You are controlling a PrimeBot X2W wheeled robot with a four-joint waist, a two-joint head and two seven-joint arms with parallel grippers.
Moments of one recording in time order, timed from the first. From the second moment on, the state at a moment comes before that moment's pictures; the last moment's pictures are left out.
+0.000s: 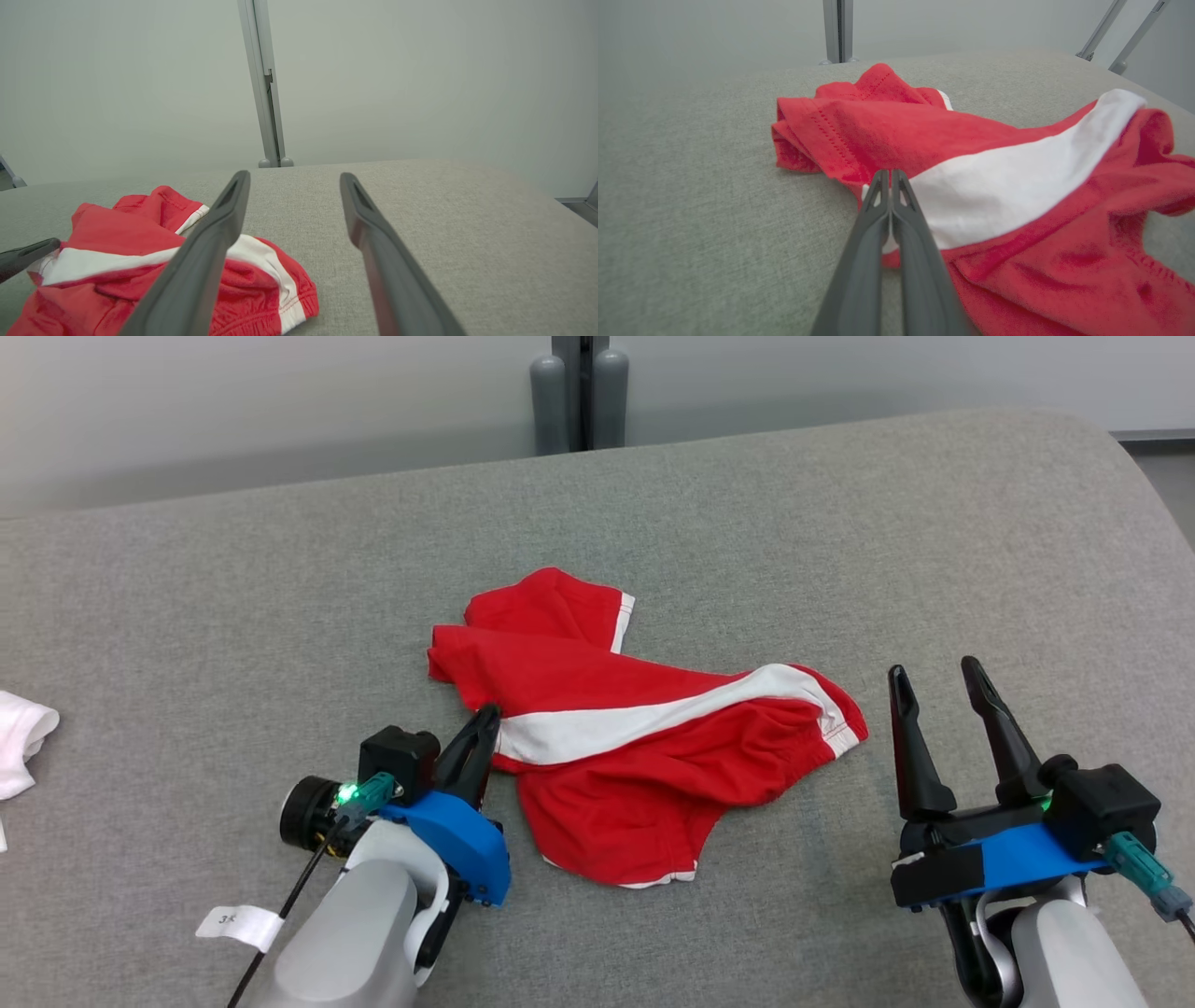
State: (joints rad) left arm -0.52 0.10 -0.51 0.83 -0.39 -0.13 -0.26; right arm -0.22 -0.05 0.02 0.21 0.16 0.13 -0.26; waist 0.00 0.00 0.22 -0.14
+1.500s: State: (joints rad) left arm -0.13 0.11 -0.05 0.21 -0.21 -0.06 -0.26; right arm -0.13 -0.05 -0.03 0.20 0.14 0.13 -0.26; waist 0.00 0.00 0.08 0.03
